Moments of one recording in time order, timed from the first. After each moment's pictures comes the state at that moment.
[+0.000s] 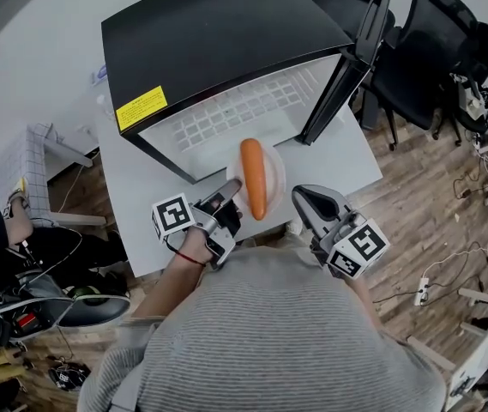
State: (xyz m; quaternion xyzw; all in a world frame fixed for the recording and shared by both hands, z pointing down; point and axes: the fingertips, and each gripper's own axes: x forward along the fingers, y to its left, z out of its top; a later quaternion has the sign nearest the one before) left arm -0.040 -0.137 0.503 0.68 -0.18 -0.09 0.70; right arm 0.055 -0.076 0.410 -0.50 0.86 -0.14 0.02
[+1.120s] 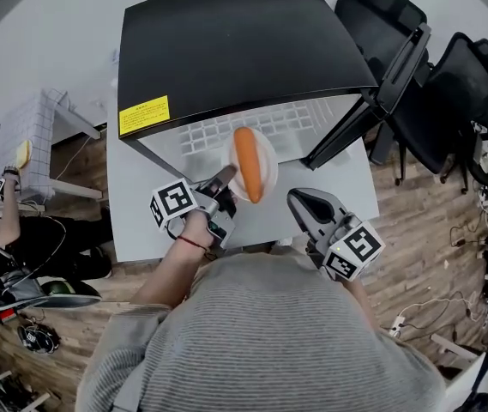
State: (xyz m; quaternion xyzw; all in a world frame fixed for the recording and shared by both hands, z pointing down) left arm -0.035 -0.208 0.519 0.67 -0.31 -0.14 0.67; right arm 0.073 -0.129 0.413 -0.40 0.90 -0.16 0.00
